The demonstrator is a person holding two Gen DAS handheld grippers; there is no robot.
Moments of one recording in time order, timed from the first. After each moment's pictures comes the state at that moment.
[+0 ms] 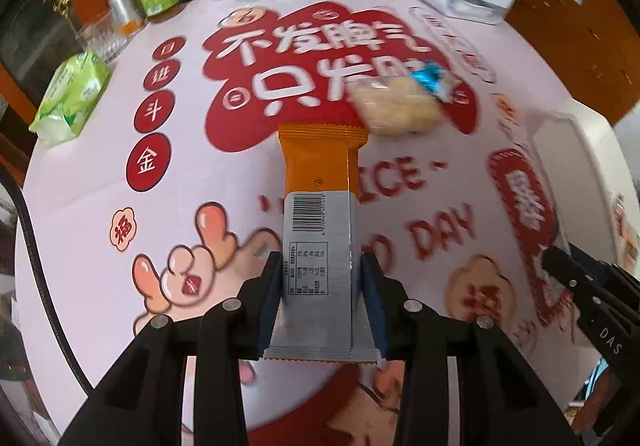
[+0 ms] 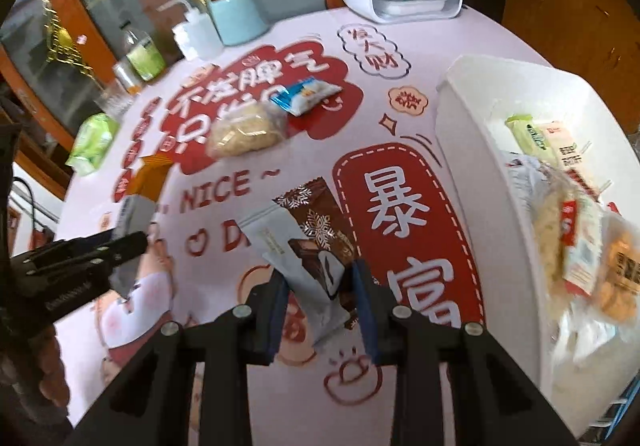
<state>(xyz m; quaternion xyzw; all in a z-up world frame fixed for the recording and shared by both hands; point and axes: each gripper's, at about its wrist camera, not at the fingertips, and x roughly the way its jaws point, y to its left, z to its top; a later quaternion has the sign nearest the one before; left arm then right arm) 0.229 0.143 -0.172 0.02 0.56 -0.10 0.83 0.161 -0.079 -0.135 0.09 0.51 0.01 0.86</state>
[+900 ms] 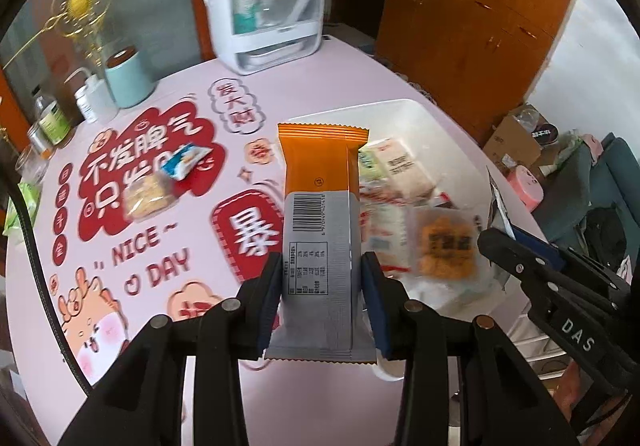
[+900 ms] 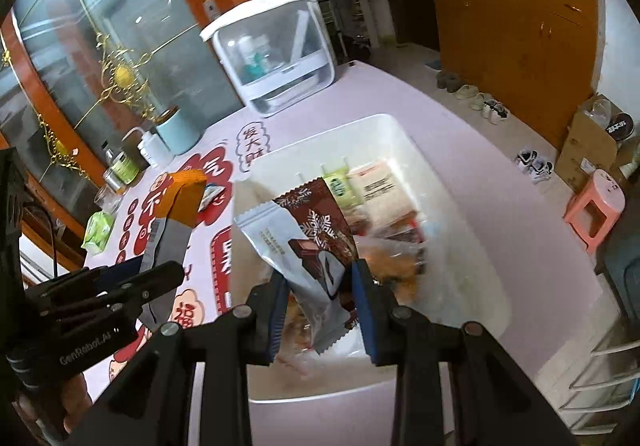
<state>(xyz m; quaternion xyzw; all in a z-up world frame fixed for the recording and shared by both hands) 0.112 -0.123 -0.045 0.07 0.47 -0.22 0.85 0.055 -0.308 -0.046 0.17 0.41 -0.05 0.89</state>
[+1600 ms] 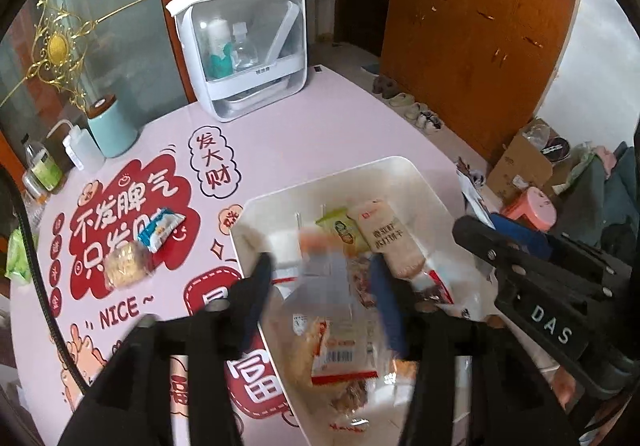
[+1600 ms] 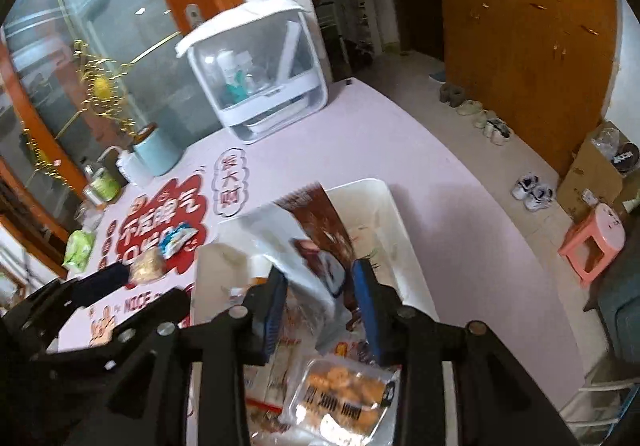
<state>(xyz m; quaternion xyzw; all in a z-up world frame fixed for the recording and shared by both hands) 0.177 -0.207 -0.028 0.09 0.44 -0.20 0.87 0.158 -0.352 -0.036 0.15 0.41 -0.05 0.90</state>
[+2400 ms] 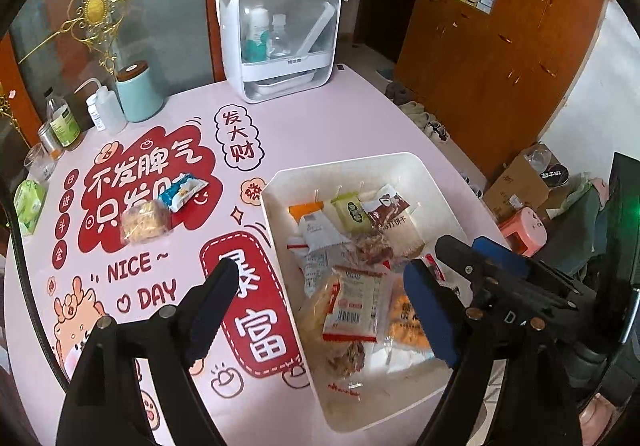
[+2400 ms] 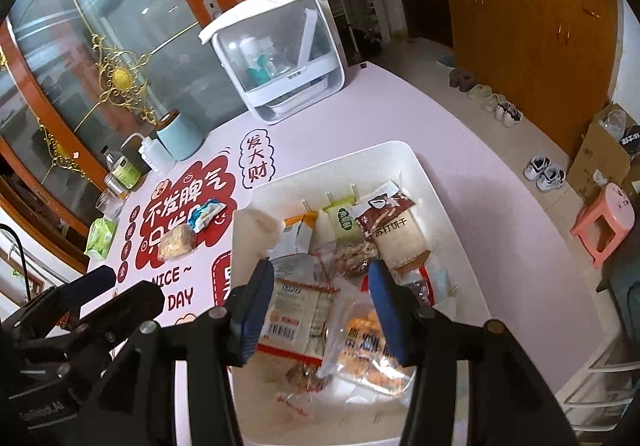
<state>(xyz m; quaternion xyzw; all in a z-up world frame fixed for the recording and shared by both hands) 0.136 -0.150 -0.011 0.03 0.45 -0.19 0.87 0.108 -0.314 -0.028 0.17 0.42 -0.02 0.89</state>
